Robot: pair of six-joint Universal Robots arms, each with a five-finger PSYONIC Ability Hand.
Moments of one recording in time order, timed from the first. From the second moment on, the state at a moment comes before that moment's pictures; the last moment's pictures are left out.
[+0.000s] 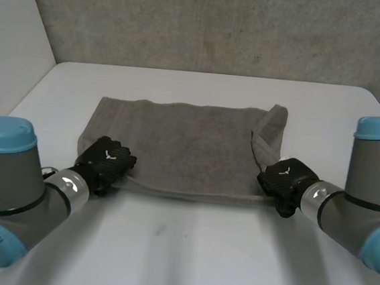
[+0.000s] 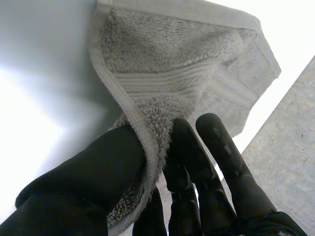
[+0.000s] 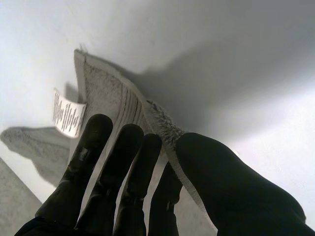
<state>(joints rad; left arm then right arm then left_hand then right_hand) 4.38 -1.98 -1.77 3.35 -1.33 3.84 1.92 -1.09 1.50 0.20 1.37 2.49 1.19 1.22 1.22 1.22 1.04 0.96 1.18 1.19 1.20 0.99</state>
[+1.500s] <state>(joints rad) 4.45 -1.83 -1.84 3.34 -1.32 3.83 1.72 -0.90 1.52 -0.13 1.05 2.45 1.20 1.22 1.22 1.22 1.04 1.00 1.18 1.18 1.19 0.62</state>
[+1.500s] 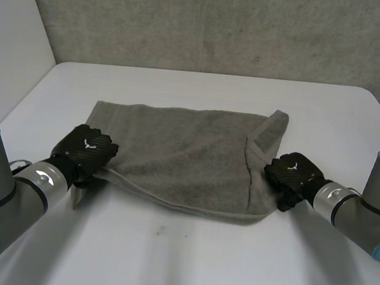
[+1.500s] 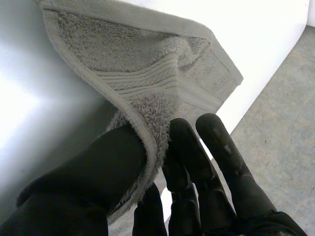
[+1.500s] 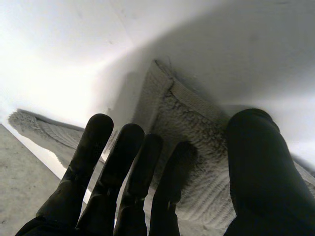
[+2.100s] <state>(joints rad) 4.45 -1.83 -1.85 3.33 -1.32 3.83 1.73 -0.93 1.49 -0.11 1.07 2.46 1.20 1.22 1.22 1.22 1.04 0.67 0.76 0.76 0.76 0.59</state>
